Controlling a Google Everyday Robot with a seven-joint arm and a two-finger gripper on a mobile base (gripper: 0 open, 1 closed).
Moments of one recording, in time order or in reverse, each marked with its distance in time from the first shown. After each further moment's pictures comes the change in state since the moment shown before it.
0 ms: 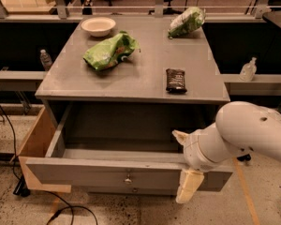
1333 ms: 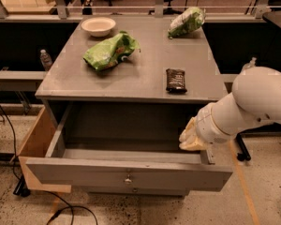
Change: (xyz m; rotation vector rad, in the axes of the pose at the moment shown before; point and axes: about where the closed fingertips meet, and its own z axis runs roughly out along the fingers) arm 0.003 -0.051 -0.056 0.053 0.020 -0.039
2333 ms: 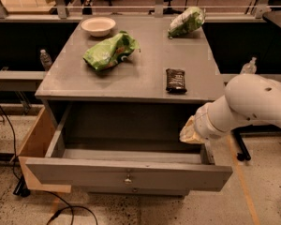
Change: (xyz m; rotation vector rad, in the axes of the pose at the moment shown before) arm 0.027 -0.035 0.037 0.038 0.011 0.023
